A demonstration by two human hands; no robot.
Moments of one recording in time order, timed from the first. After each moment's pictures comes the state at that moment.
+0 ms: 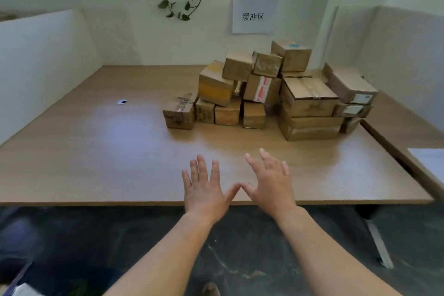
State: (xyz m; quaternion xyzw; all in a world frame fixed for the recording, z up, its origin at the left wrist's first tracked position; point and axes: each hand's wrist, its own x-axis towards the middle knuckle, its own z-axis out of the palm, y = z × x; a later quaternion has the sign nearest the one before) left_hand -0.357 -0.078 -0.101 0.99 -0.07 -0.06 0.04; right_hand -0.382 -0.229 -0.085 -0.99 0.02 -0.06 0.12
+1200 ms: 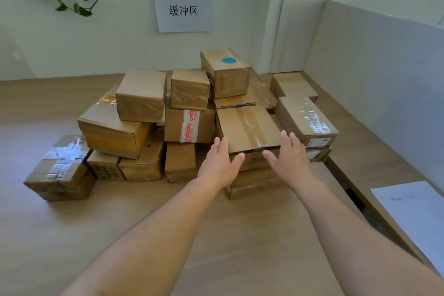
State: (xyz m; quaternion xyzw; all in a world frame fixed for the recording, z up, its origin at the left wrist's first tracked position) left_hand -0.075 -0.374 -0.060 0.92 -0.17 -0.17 0.32; right_hand -0.137 -0.532 -0.052 -0.94 0.26 -0.04 0.23
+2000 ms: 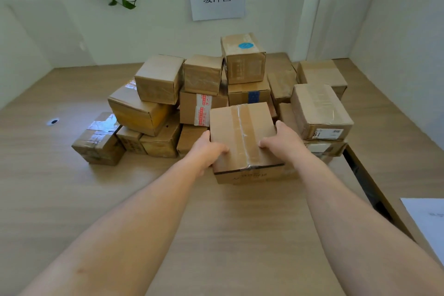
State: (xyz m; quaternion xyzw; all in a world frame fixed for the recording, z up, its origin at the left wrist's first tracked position) left_hand -0.100 -0.378 -0.039 0.83 0.08 -0.19 0.51; right_hand -0.115 -0.563 -0.047 -0.90 0.17 0.06 0.39
